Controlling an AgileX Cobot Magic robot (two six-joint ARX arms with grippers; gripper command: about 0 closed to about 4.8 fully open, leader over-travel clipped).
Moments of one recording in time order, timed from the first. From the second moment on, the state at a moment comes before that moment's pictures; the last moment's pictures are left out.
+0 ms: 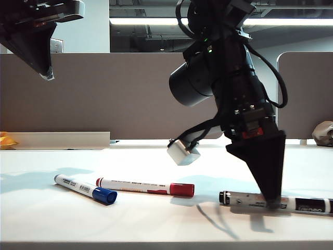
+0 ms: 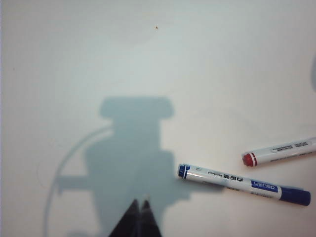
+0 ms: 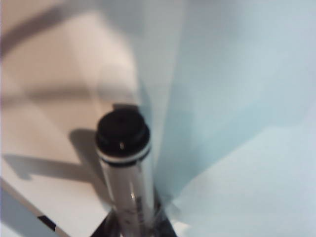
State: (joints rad) left arm -0.30 1.35 1.27 -0.87 0.04 0.23; right arm 0.68 2.00 1.43 -1.27 0.03 -0.60
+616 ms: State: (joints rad) left arm -0.30 1.35 1.28 -0.87 0.04 0.23; right arm 0.69 1.99 1.45 -1.17 0.04 -0.59
